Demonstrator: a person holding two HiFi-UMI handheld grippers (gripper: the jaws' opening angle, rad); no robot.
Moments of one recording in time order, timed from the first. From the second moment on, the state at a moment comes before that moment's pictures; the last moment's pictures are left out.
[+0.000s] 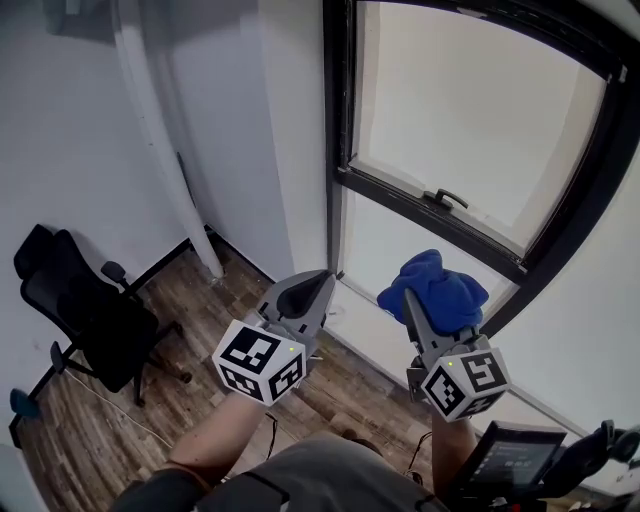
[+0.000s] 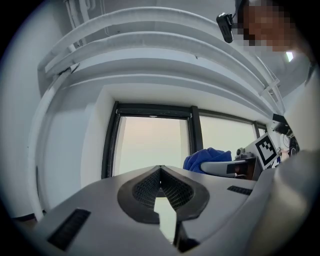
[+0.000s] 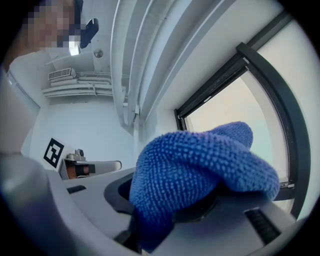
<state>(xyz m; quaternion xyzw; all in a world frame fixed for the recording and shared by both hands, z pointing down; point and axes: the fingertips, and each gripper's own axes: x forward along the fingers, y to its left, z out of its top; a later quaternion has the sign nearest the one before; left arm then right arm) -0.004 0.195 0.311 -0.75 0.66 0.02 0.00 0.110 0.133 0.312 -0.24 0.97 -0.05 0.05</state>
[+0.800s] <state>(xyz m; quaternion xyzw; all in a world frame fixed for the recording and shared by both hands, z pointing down) -0.084 0.062 0.315 -0.77 0.64 0.02 0.00 0.025 0.015 0.313 -0.26 0.96 -0.03 0.03</state>
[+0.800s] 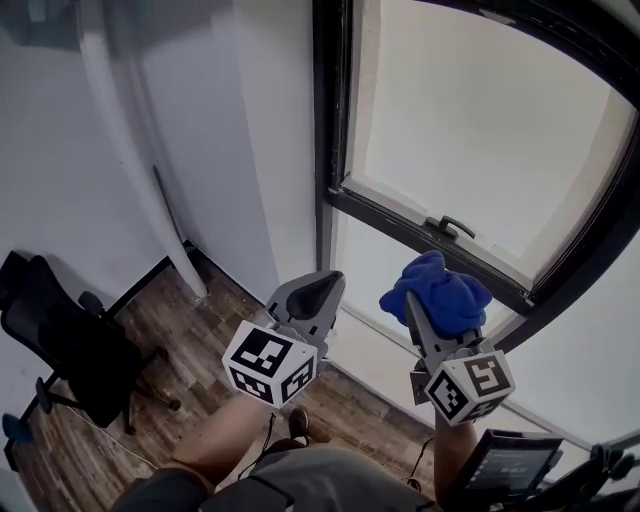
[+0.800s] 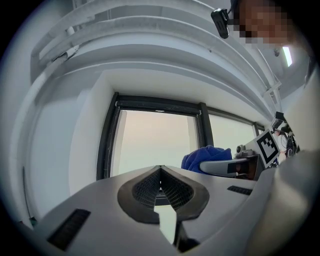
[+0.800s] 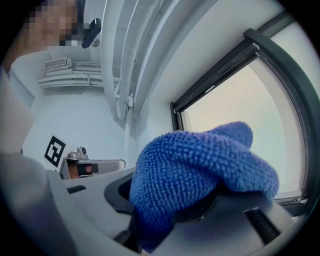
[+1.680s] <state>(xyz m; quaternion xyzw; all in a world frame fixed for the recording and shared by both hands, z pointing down) -0.240 -0.042 0.283 -0.79 0.62 0.03 0.02 -0.131 -0.083 0.293 -0.29 0.96 -0.02 0.02</state>
